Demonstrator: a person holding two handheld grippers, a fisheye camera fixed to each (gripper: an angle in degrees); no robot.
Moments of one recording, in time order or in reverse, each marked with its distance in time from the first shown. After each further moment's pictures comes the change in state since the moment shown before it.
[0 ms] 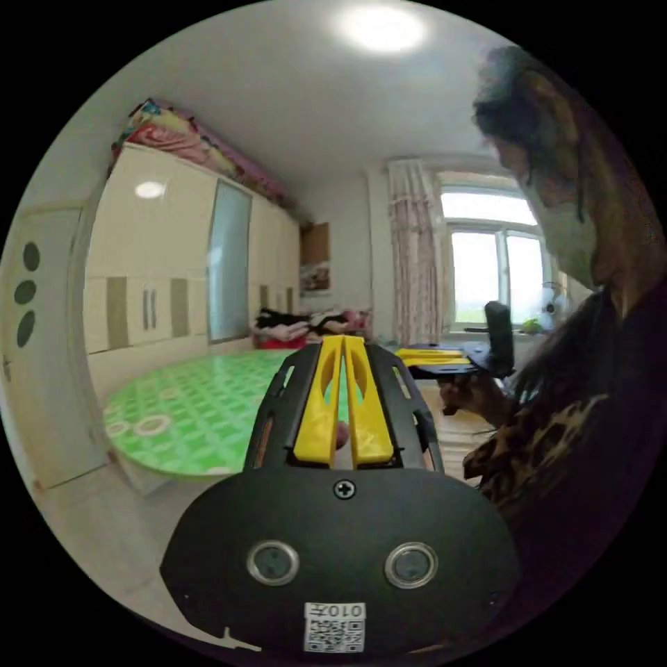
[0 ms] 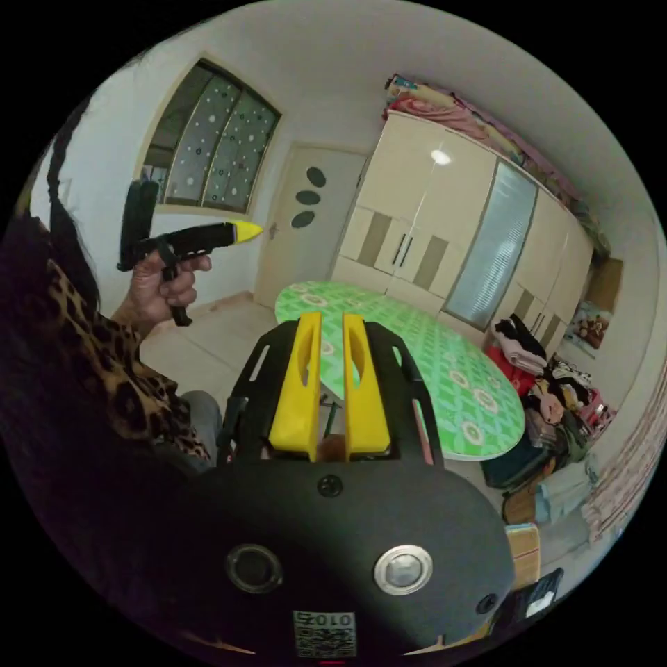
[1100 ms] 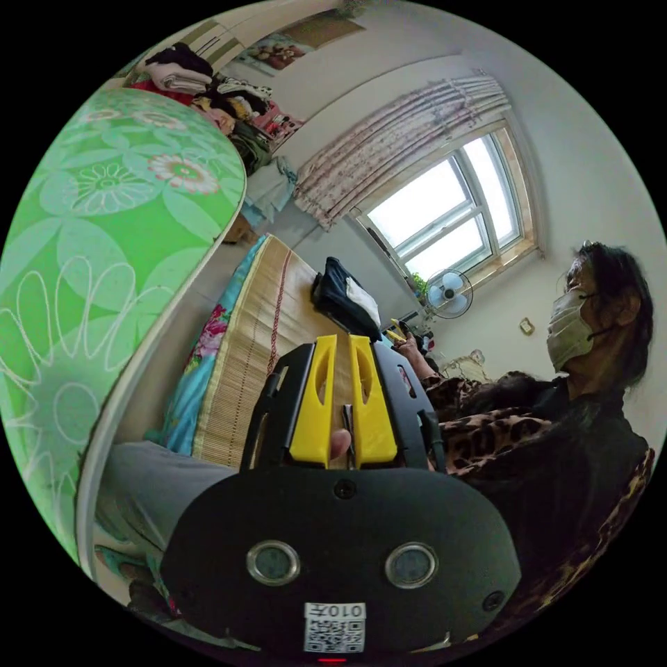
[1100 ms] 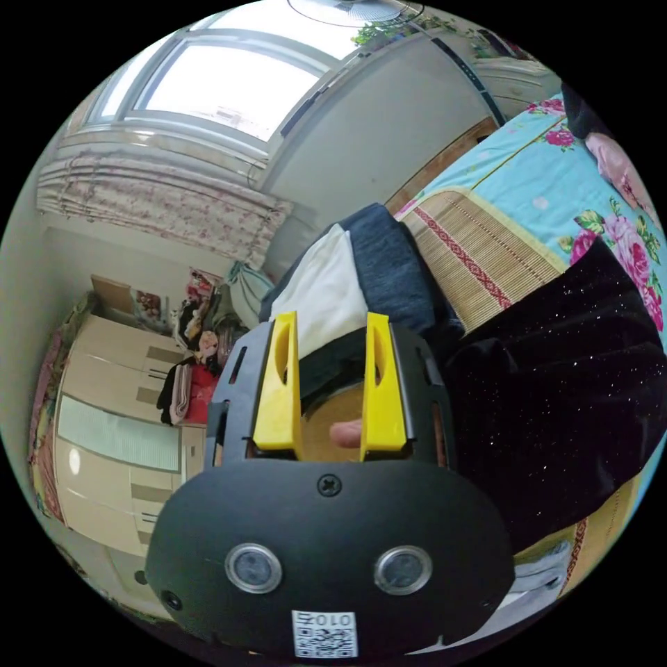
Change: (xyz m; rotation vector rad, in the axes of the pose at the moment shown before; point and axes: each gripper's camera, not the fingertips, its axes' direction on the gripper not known) left arm 0.080 0.165 0.570 -0.733 0.768 -0.565; right arm 0.496 0.566 -0.621 0.252 0.826 1.916
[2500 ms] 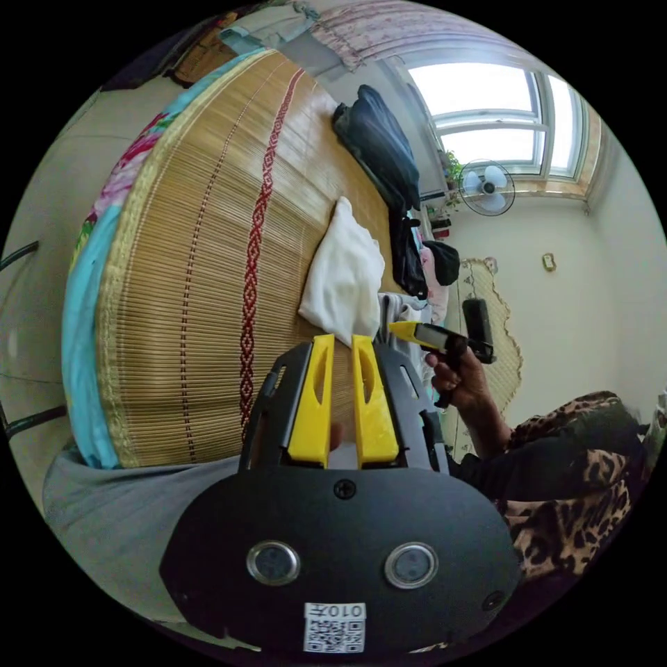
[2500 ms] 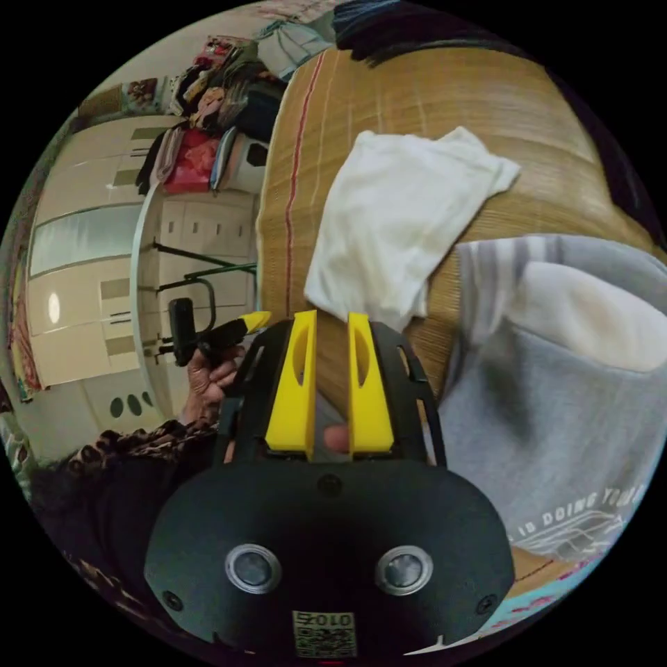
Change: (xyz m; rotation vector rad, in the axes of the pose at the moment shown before) left arm -0.091 -0.003 0.278 -0.638 0.077 -0.111; right arm -0.105 0.264 -0.002 -0.809 0.120 -0.275
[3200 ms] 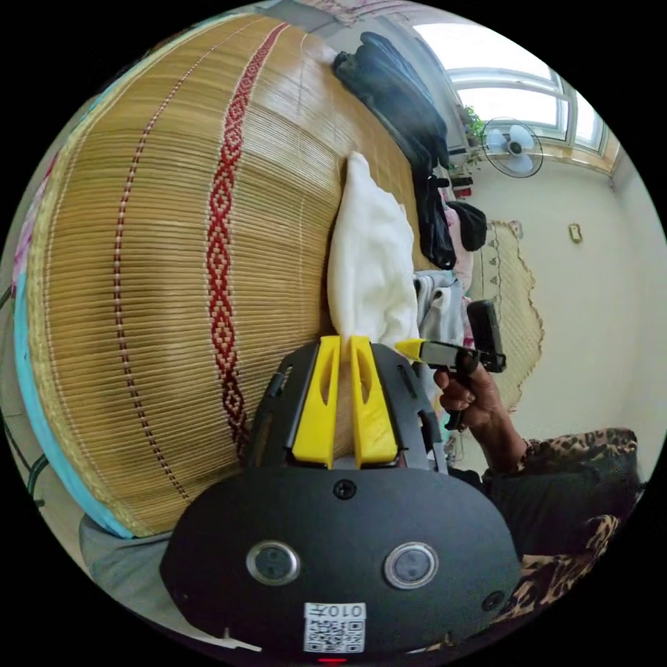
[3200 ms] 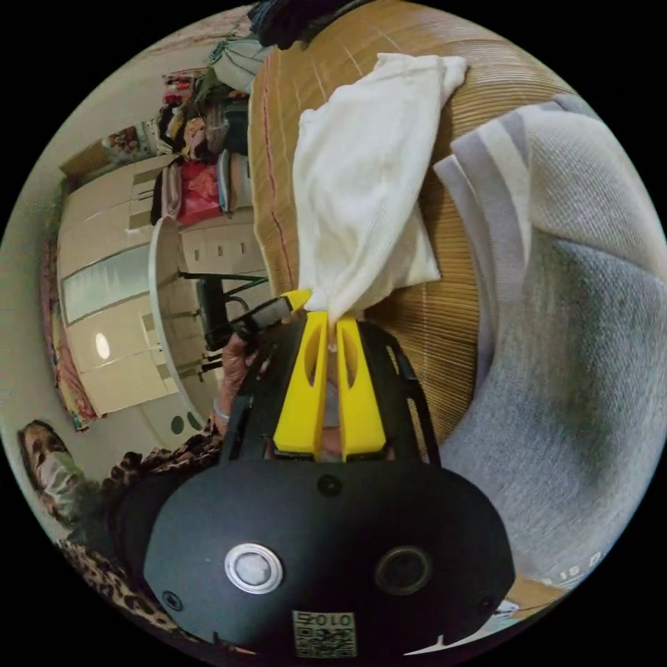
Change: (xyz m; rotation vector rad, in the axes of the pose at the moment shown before) left arm -0.014 -0.057 0.071 -0.194 -0.059 0.041; right arm 0.052 -0.019 0.055 -0.017 -0.350 0.114
